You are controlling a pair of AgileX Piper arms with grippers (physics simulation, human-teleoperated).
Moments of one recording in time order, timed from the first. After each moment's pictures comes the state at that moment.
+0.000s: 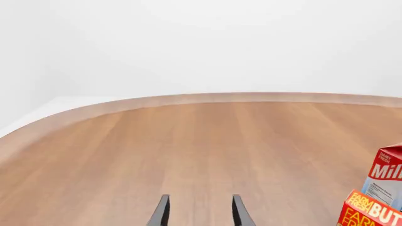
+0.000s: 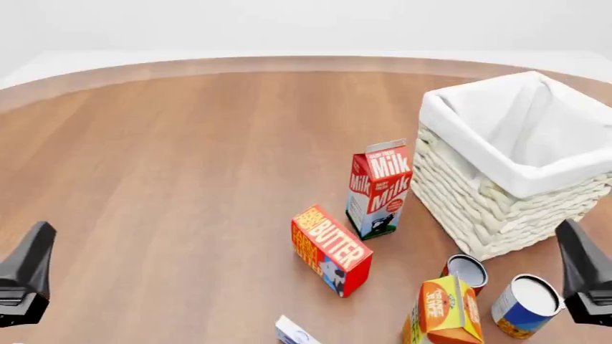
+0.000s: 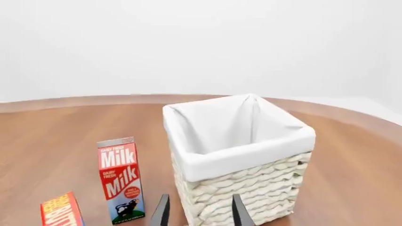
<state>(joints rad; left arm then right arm) 0.00 0.00 0.00 0.00 0.00 0.02 0.00 -0.01 0.00 0.02</state>
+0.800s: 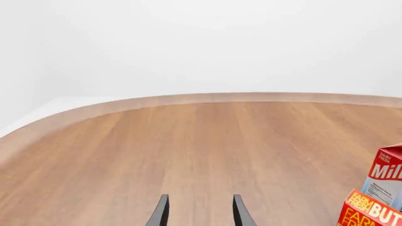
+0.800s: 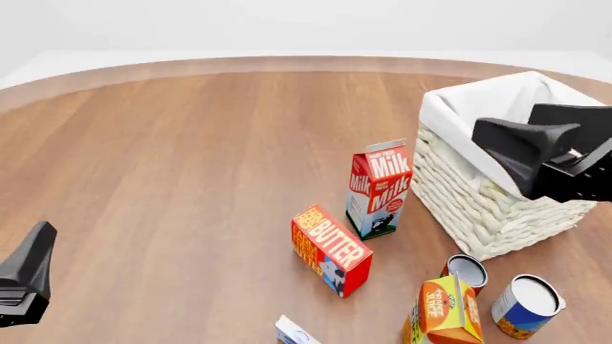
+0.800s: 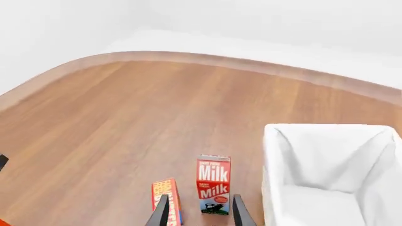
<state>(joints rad) 0.00 0.00 0.00 0.00 0.00 0.48 0.62 -0.65 0.33 0.08</state>
